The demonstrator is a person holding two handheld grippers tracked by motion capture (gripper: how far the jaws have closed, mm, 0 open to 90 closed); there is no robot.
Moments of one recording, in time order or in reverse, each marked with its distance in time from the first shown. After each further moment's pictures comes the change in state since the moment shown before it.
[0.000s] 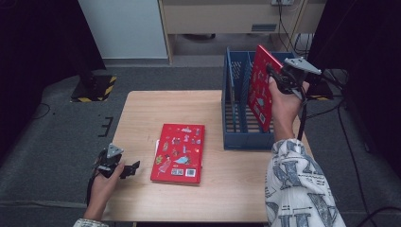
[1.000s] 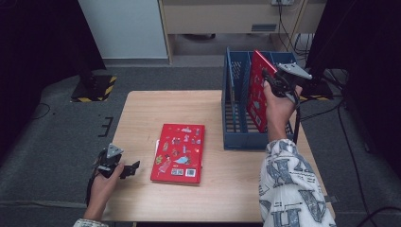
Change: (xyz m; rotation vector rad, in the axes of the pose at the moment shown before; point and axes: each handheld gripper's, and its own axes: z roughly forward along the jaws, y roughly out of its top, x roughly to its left) left arm 0.000 0.000 -0.001 -0.003 0.000 0.001; right arm 0.001 -0.023 0.018 0.012 -0.013 0.012
